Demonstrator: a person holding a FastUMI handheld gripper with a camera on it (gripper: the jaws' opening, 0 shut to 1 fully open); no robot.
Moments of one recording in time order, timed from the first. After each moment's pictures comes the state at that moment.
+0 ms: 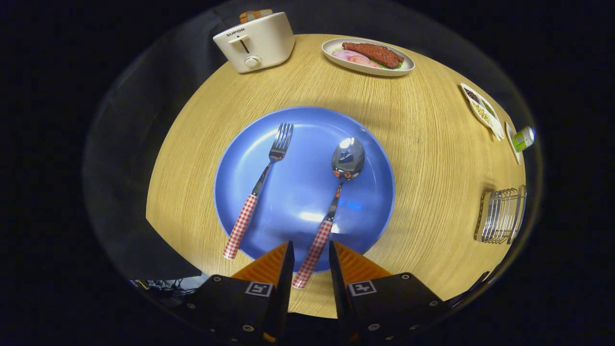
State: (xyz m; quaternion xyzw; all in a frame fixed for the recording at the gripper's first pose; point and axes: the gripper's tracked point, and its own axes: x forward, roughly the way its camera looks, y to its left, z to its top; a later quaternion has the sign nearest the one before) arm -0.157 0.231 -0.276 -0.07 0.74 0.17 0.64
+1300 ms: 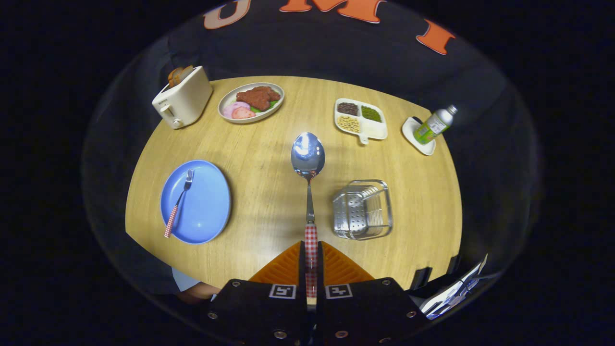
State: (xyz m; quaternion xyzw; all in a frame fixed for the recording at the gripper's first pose) arm -0.073 -0.008 -0.156 -0.11 0.67 0.02 0.74
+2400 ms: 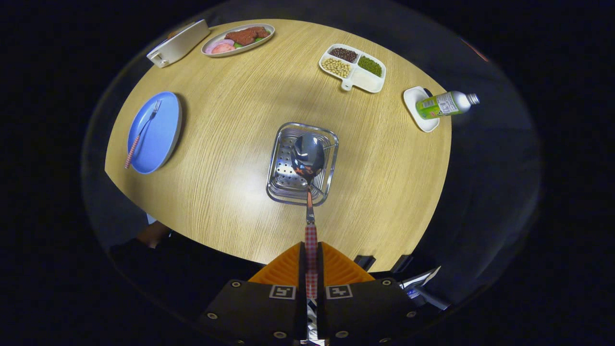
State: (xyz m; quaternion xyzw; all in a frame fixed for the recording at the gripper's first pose) arm -0.097 -0.102 -0.168 -0.23 0.80 0.09 0.55
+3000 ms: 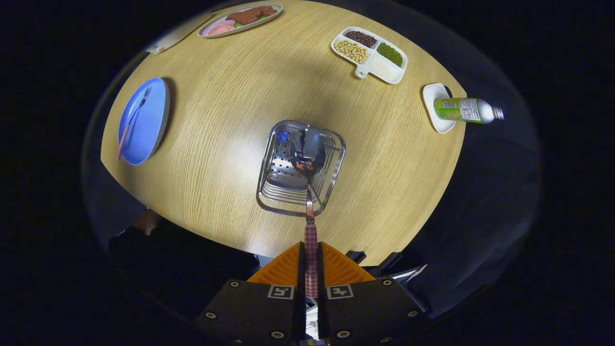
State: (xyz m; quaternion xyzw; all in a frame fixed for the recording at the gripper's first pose) arm -0.089 -0.102 -0.181 -0.27 0.84 0.11 0.46
